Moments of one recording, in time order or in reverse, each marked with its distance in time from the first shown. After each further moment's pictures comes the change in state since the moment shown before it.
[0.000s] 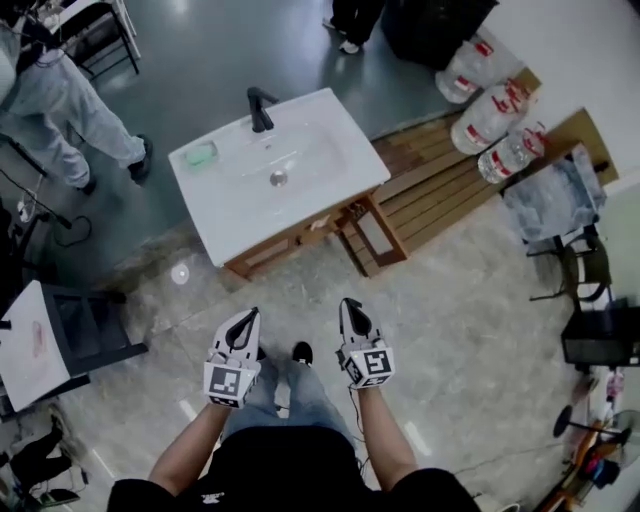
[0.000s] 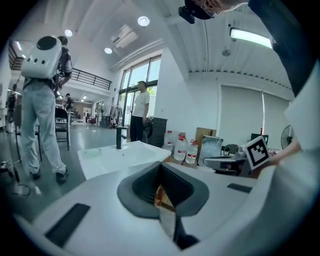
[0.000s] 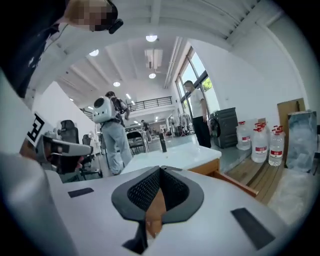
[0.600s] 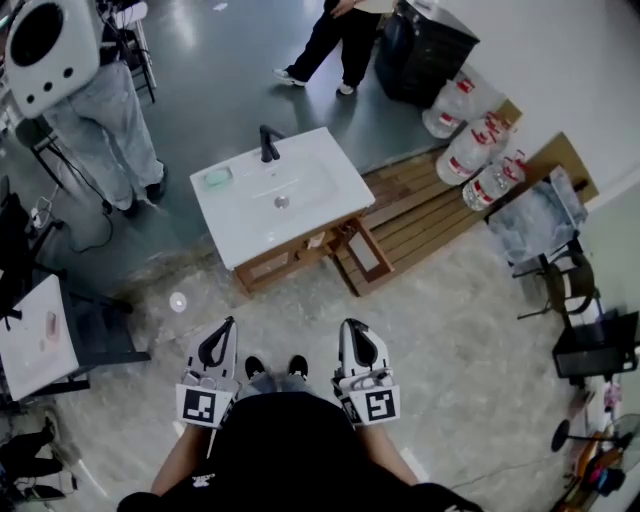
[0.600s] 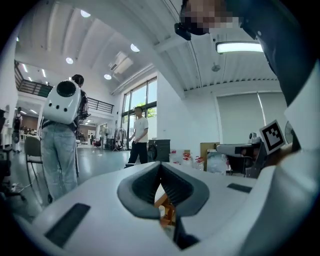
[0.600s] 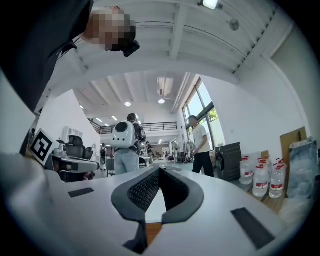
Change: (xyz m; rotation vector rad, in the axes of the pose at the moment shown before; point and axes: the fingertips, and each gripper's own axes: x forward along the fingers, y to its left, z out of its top) left arm -0.138 -0.023 0.164 0.055 -0.208 0.067; right arm -0.124 0.113 0.211 -0.122 -0.316 0.023
